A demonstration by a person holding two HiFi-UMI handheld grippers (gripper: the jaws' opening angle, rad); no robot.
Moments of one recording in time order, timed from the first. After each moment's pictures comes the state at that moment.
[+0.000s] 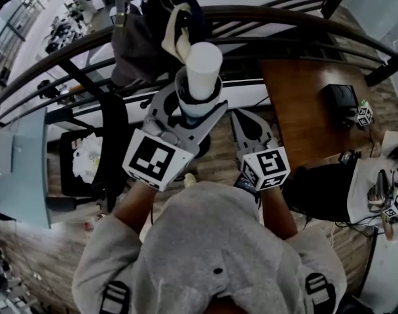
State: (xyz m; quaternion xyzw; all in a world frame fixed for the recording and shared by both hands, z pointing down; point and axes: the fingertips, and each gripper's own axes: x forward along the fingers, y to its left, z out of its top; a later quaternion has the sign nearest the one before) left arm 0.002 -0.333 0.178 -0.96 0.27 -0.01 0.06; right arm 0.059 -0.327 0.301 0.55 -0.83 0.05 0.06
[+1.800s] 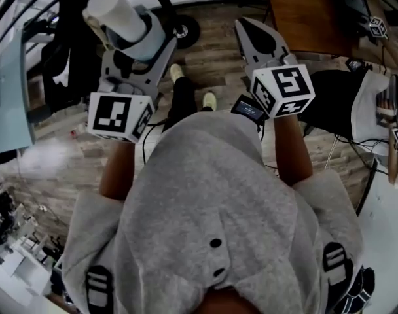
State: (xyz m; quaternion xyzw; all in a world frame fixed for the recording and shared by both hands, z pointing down) left arm 0.009 -0.131 0.320 -0.91 0.41 -0.10 -0.04; right arm 0.155 -0.139 0.359 0.52 -0.85 0.10 0.08
